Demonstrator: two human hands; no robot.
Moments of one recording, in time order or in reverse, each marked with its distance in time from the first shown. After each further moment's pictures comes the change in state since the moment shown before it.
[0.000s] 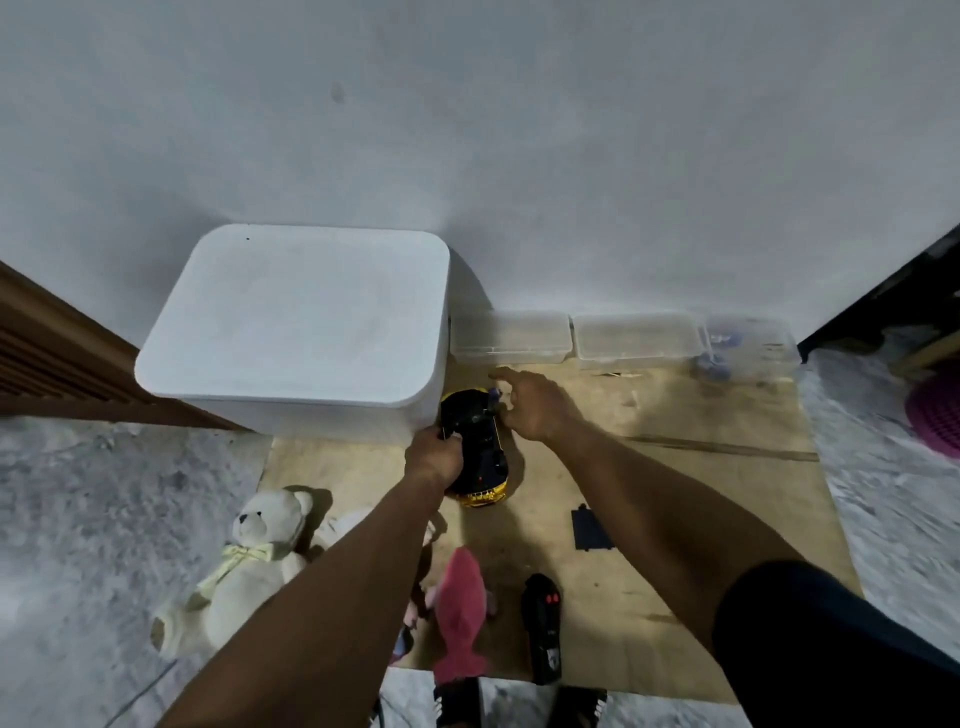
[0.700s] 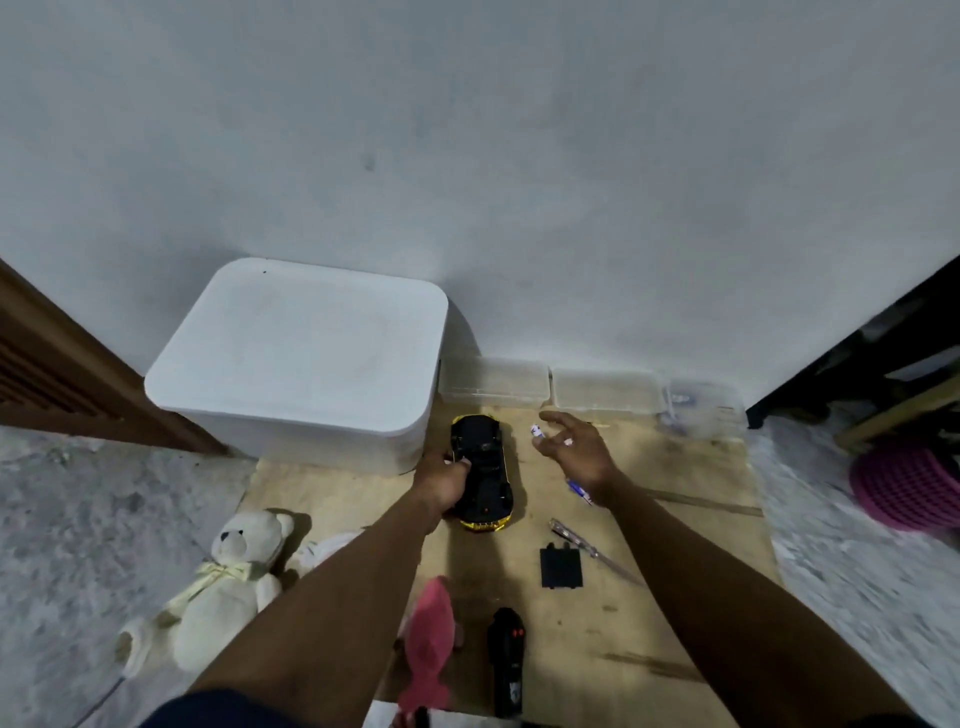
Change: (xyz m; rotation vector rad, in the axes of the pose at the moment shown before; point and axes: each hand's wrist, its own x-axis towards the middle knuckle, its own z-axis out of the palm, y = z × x) left_hand -0.022 0.024 0.009 -0.181 -0.197 -0.033; right_hand -0.061 0.049 -0.048 0.724 0.116 0.159
